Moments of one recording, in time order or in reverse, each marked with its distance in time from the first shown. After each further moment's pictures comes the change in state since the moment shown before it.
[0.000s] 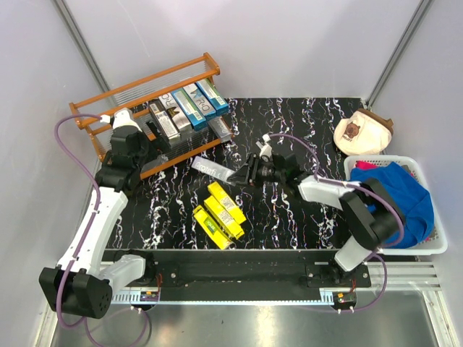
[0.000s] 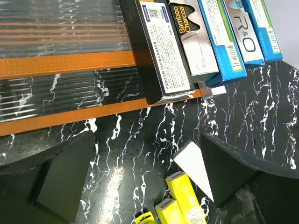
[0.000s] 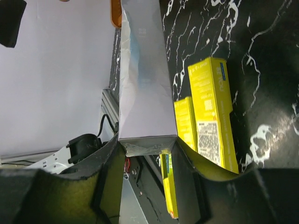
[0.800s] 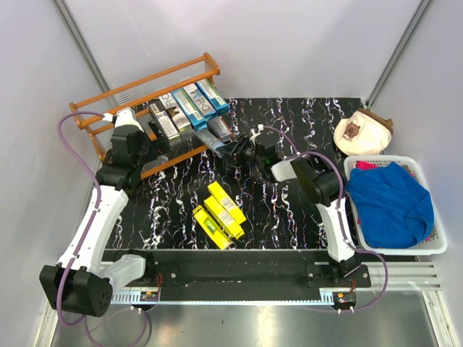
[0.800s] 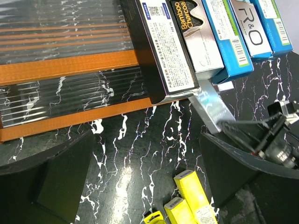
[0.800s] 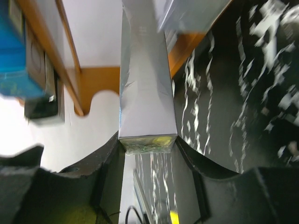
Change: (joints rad) left arm 0.000 0.013 0.006 -0.006 0.004 0.055; right arm -0.045 0.645 0.426 0.397 0.145 0.356
